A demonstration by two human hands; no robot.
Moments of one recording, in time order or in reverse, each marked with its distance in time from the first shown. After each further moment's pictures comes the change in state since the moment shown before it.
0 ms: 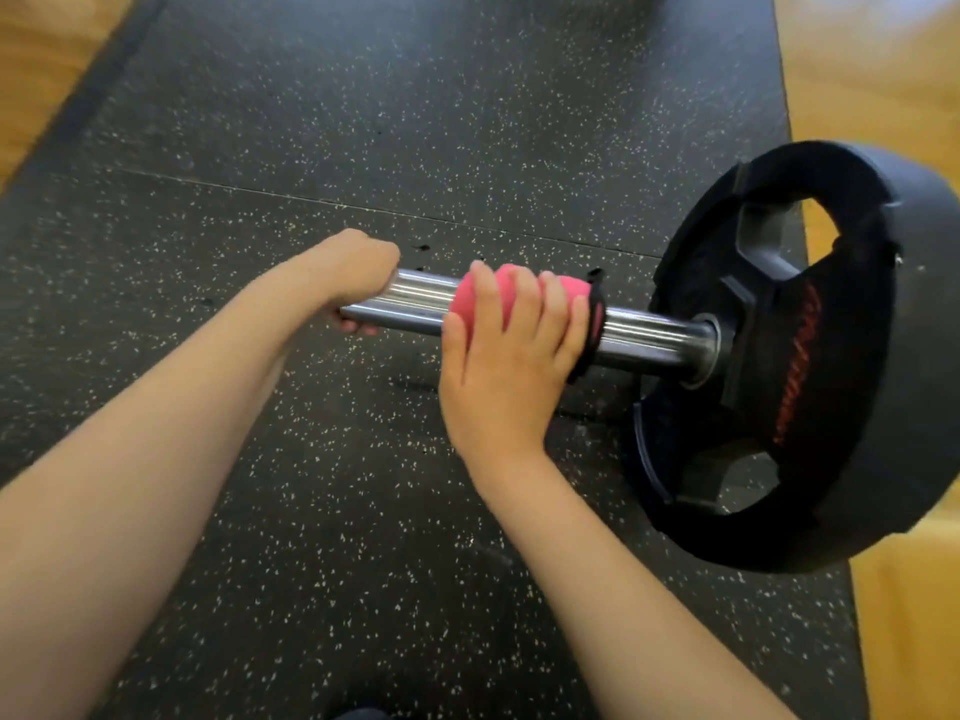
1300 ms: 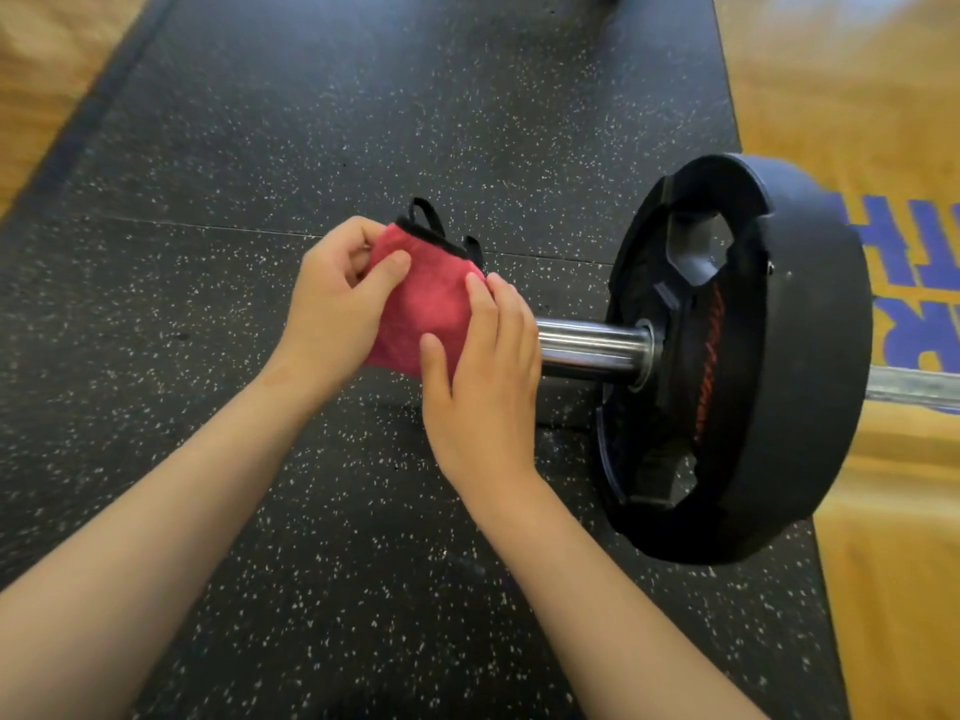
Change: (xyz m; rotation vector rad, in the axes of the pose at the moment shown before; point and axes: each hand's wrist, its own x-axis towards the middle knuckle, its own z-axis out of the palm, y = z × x) left_hand -0.057 0.026 0.035 -0.636 0.356 0.612; right_hand -0.003 0.016 -0.036 0.454 -0.085 0.079
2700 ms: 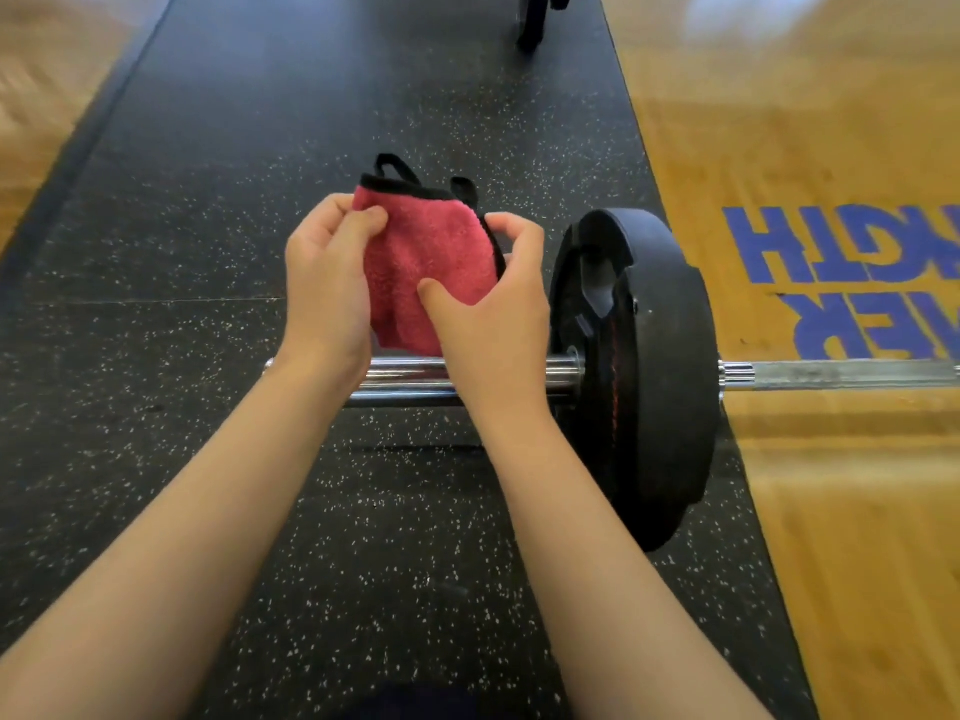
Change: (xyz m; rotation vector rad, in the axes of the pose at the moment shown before) left_hand 0.024 0.080 0.035 -0.427 0.106 -0.085; right_hand 0.064 -0.039 -0.086 0.495 0.133 0.309
